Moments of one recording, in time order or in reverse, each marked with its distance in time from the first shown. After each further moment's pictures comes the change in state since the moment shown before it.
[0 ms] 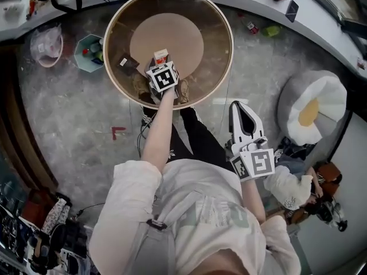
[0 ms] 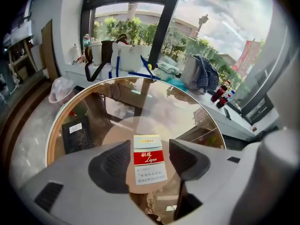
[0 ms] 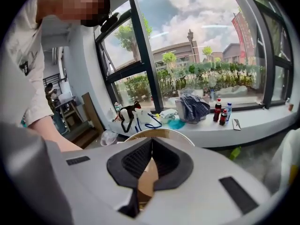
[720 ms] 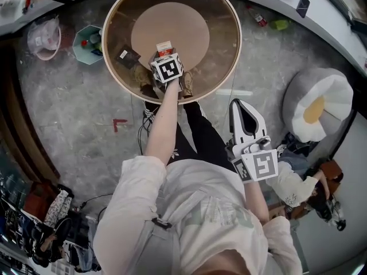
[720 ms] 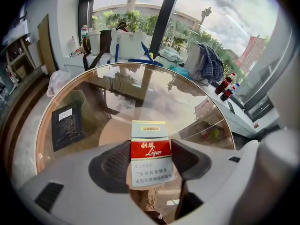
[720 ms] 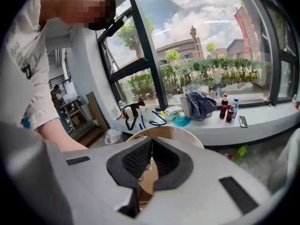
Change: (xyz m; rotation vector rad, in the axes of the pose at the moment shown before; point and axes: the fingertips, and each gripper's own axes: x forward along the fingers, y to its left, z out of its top) left arm 0.039 0.009 -0.031 0.005 0.076 0.025; right arm 0.021 0.012 -0.015 -0.008 0.022 0.071
